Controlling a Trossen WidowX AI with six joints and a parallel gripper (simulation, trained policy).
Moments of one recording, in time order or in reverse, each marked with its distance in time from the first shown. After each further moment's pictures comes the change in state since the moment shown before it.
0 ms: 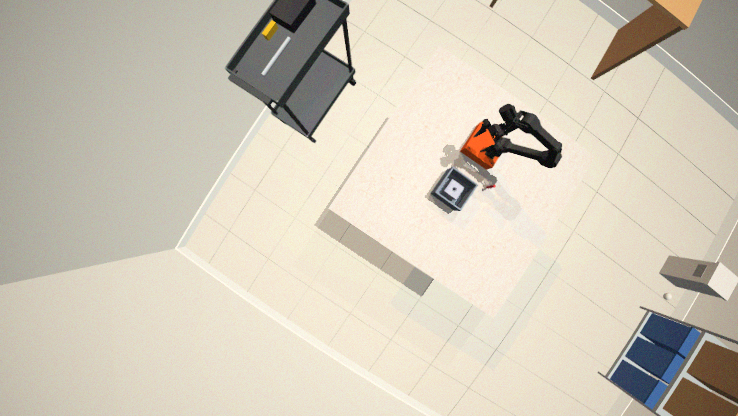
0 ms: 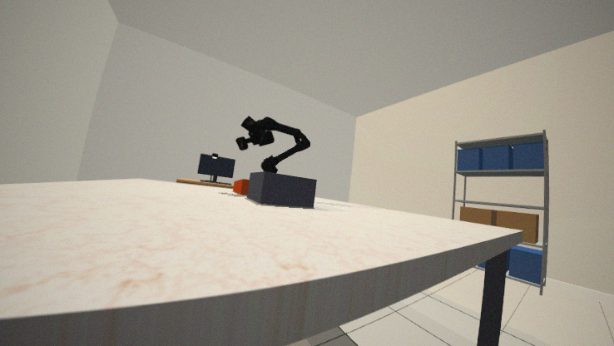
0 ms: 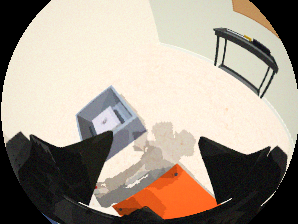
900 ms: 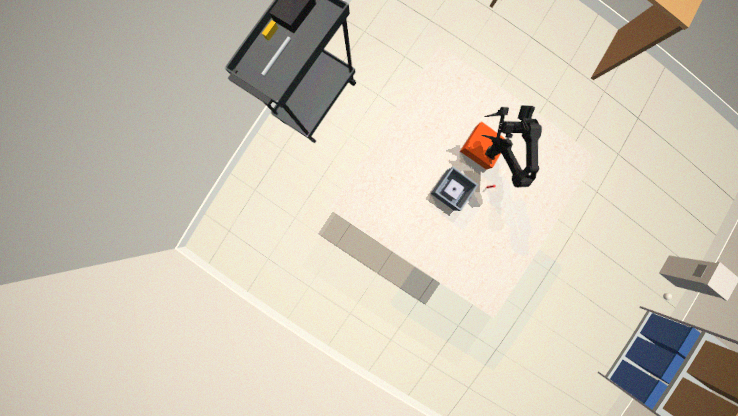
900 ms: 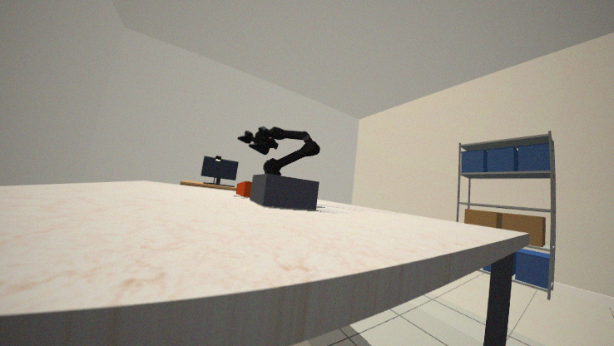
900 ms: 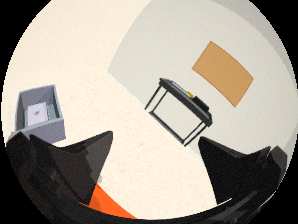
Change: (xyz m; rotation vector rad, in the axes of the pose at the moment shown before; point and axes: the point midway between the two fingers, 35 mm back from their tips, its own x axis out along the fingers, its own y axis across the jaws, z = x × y) arm -0.059 -0.049 0.011 -0.521 -0.389 -0.565
